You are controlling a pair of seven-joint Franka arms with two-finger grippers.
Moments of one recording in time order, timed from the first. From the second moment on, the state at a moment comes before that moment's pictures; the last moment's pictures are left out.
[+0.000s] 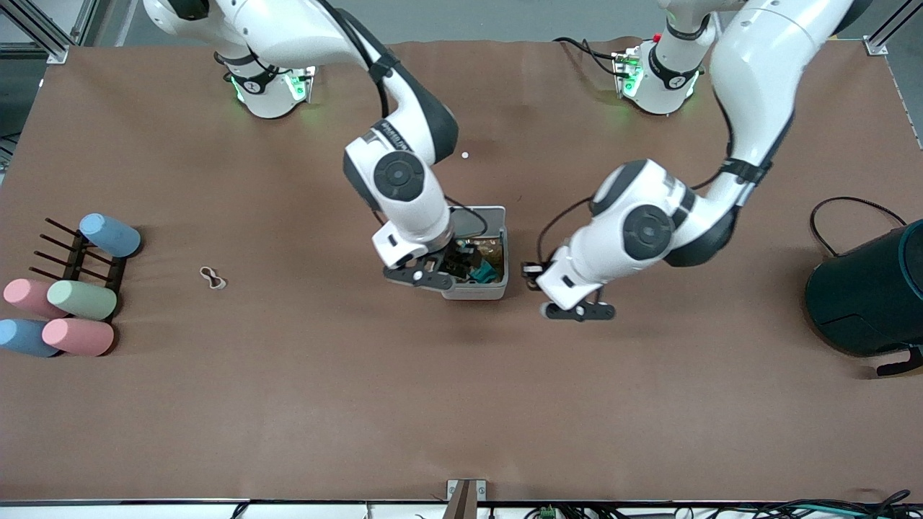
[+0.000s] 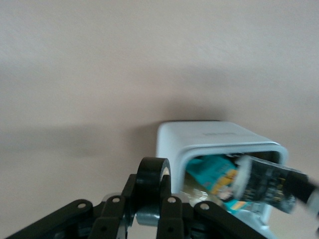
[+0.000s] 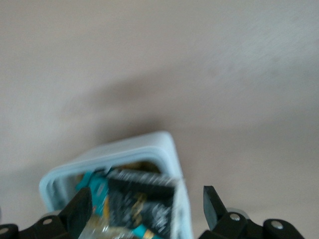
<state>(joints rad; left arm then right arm) -0.02 0.65 -0.67 -1.54 0.11 2.10 -0.70 0.66 0.61 -0.04 -1.42 0.13 2.11 0.88</state>
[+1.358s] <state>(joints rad) -0.09 0.73 -0.67 -1.54 0.11 2.15 -0.85 -0.14 0.49 -0.05 -1.91 0.13 2.27 -0.30</state>
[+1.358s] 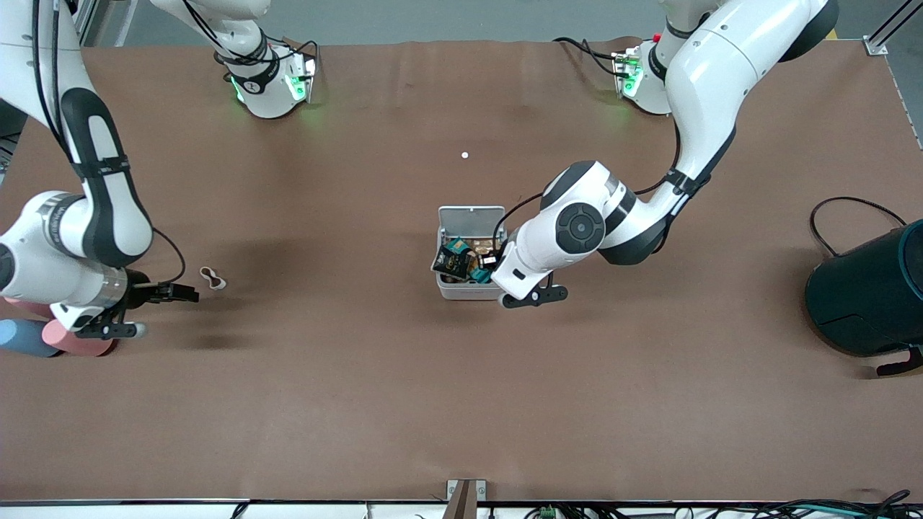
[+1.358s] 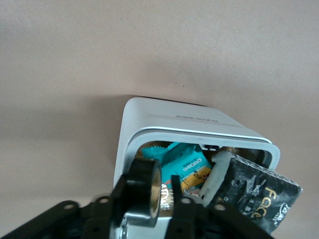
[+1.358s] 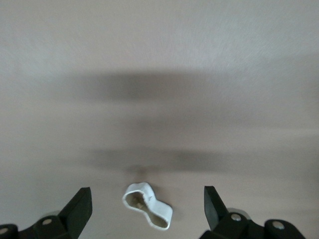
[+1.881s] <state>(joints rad) -0.08 0.73 -0.66 -1.54 0.11 2.15 -0.85 -0.11 0.49 -0.03 -2.13 0.12 2.51 -0.33</state>
